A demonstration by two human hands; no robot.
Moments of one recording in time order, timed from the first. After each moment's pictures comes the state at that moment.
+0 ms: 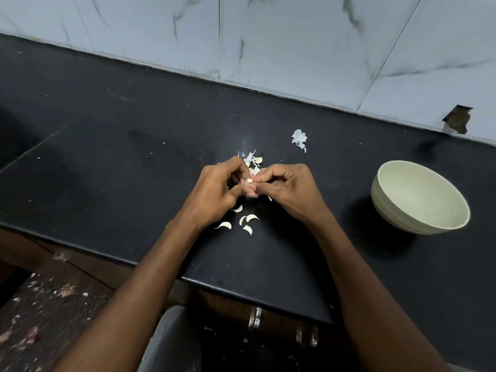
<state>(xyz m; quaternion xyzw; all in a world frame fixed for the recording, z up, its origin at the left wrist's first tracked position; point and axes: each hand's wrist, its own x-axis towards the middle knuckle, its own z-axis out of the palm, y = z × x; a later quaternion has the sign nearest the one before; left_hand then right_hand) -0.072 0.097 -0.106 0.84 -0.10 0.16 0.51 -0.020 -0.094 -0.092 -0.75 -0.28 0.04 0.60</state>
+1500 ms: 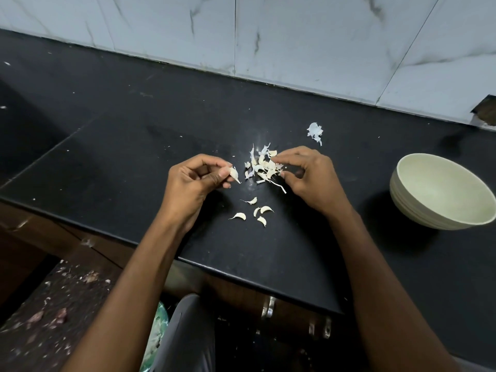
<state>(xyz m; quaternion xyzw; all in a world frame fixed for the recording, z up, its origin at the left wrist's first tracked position) -0.114 0.126 -0.101 0.60 0.01 0.18 0.78 -0.005 -0.104 -0.094 -0.87 -0.31 -0.10 0.37</state>
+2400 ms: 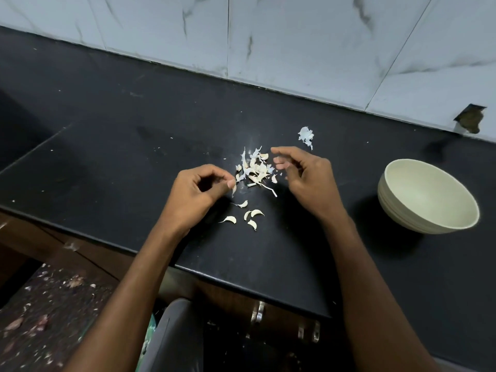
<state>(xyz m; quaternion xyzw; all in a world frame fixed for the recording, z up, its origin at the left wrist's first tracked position) -0.112 0.117 -0.106 0.77 0.02 0.16 0.62 -0.011 -0.109 -0.086 -0.85 -0.28 -0.12 0.44</state>
